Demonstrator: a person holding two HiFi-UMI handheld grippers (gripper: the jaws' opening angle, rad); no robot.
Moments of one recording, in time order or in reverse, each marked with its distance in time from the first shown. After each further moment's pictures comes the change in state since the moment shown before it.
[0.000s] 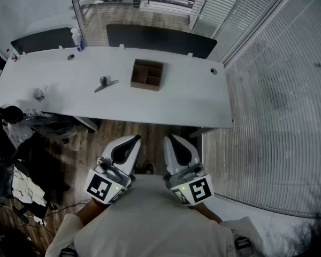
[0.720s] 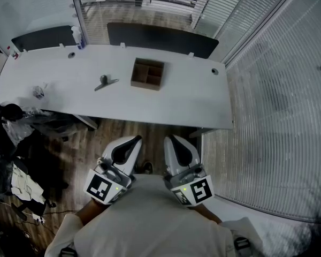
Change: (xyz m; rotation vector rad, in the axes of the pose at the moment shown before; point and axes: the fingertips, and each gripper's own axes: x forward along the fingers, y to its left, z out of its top) left arm 0.007 -0.004 -0.001 -0.005 0.007 0.009; right arm -0.002 -0.008 0.003 0.037 -0.013 0.008
